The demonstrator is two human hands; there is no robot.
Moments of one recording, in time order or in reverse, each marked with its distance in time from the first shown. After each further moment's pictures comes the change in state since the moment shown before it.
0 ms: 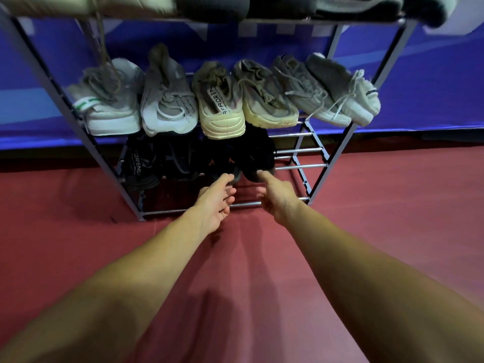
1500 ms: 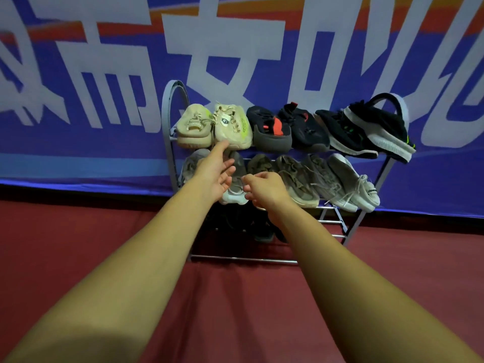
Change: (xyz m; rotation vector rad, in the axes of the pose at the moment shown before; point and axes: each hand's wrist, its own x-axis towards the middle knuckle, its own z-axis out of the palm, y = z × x) left_hand -0.160 0.204 -0.050 -0.225 0.015 0.325; right_hand -0.164 -0.146 0.102 -0.353 -0.277 -0.469
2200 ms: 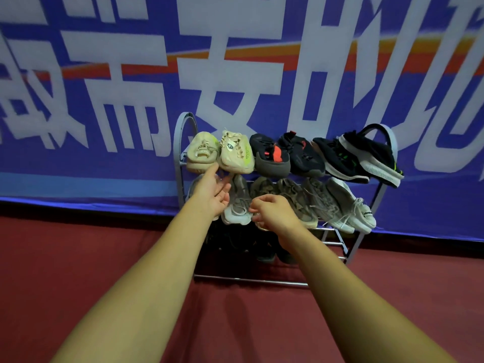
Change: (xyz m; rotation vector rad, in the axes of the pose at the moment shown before) left_hand -0.013 0.017 -0.007 -0.223 0.007 -0.045; right_hand -0.034 -0.017 -0.022 -0.014 -0.057 -0.026
